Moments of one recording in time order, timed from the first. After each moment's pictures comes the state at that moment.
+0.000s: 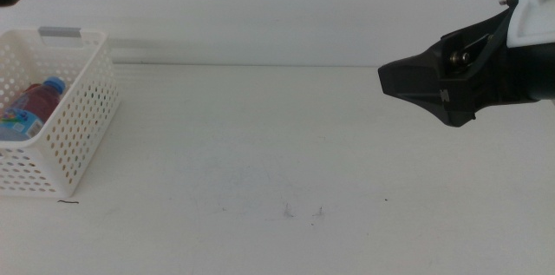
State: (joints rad) left arm 0.08 1.08 -1.32 -0.40 0.92 0.43; right arm 0.64 1.08 -1.16 0.09 0.74 -0.04
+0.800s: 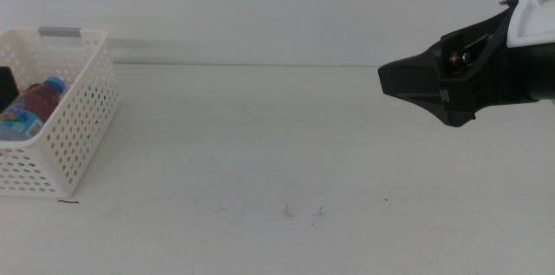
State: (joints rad) left arm -0.13 0.49 -0.80 -0.23 0.67 0.13; right arm 0.64 1.08 -1.16 0.09 0.74 -0.04
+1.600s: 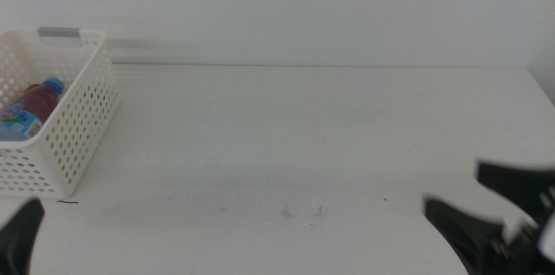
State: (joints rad) left arm -0.08 0.17 -0.21 -0.14 0.29 0.13; right arm 0.63 0.74 -0.33 0.10 -0.04 -0.04
